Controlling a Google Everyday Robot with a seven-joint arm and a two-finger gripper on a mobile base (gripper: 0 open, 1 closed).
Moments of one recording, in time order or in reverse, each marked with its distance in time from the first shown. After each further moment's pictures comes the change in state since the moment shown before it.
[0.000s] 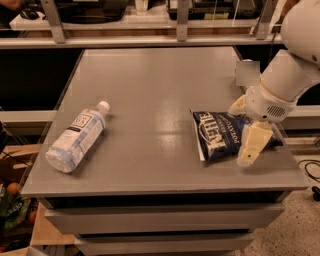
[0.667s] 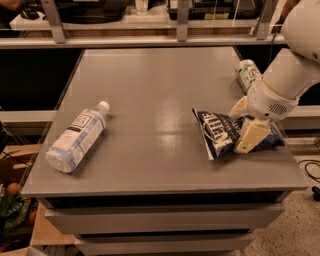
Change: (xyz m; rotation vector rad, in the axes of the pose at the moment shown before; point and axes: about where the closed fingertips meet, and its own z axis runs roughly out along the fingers) arm 0.006 -0.006 0.002 -0.016 -0.005 0.005
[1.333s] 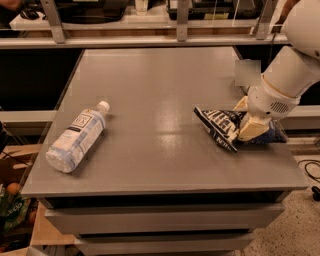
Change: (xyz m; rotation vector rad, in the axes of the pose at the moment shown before) arm -0.001 0.000 -0.005 0.001 0.000 -0.001
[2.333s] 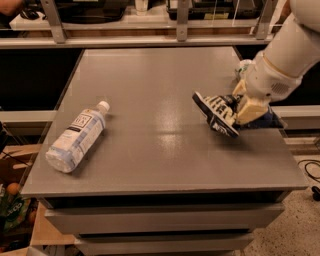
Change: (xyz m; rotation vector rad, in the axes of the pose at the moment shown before) arm -0.034 -0.014 -0.040 0.090 -0.023 -0.095
